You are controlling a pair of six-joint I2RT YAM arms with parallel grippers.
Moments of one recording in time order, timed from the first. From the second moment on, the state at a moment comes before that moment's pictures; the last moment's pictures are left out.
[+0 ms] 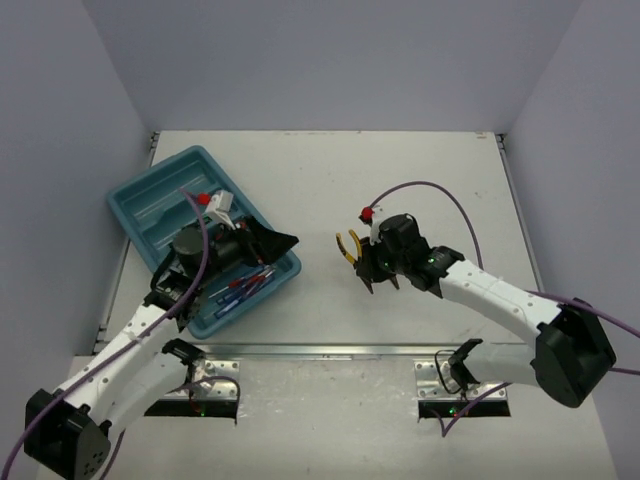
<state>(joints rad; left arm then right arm) -0.38 0.75 0.50 0.12 0.36 -0.77 0.66 1.23 0.70 -0.26 -0.07 0.25</state>
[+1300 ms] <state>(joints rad) -0.58 1.28 0.92 0.15 0.15 -0.54 0.81 0.99 0.78 -0.16 -0.05 0.31</state>
